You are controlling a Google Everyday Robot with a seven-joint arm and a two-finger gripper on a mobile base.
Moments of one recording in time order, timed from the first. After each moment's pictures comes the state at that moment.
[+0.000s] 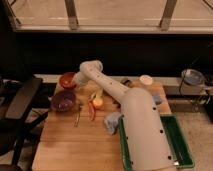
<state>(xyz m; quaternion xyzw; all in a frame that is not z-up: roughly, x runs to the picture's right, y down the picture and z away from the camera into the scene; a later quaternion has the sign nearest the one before) -0.201 -0.018 0.981 -0.06 -0.34 -0.37 0.86</state>
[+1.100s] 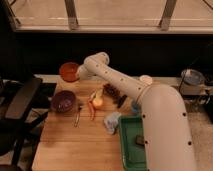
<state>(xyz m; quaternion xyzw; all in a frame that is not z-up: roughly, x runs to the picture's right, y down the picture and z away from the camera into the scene) -0.153 -0.065 0.900 0.00 -0.28 -0.40 0.87</state>
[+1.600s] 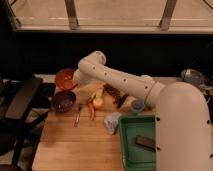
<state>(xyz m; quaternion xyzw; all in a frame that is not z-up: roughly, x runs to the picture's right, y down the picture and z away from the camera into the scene) -0.163 -0.021 0.832 -0.04 -0.29 -0.48 0.83</state>
